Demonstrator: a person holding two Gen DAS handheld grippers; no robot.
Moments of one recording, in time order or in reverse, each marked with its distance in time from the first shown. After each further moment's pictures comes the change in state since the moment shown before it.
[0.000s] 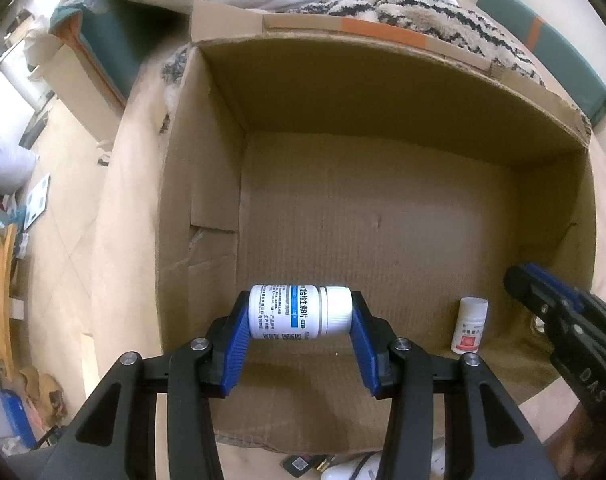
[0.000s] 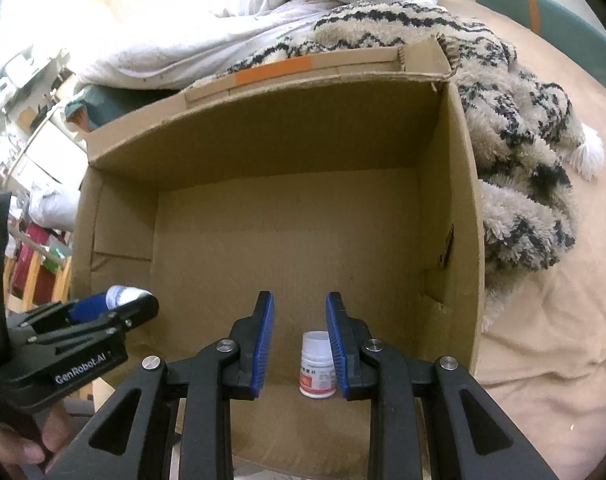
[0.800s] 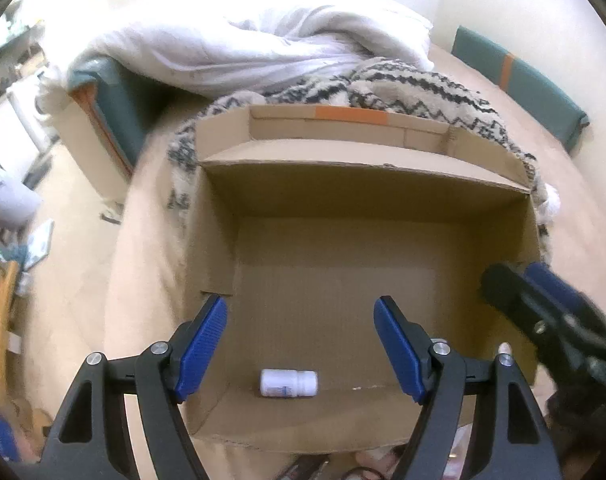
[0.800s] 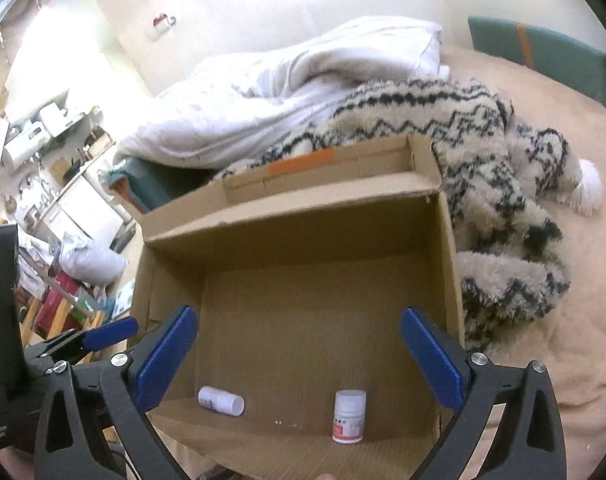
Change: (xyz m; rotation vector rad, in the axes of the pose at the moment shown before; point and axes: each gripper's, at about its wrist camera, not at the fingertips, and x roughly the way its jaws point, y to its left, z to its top) left arm -0.054 -0.016 0.000 0.033 -0.241 -0.001; right arm -0.045 0.002 0.009 0.021 -0.287 0.099
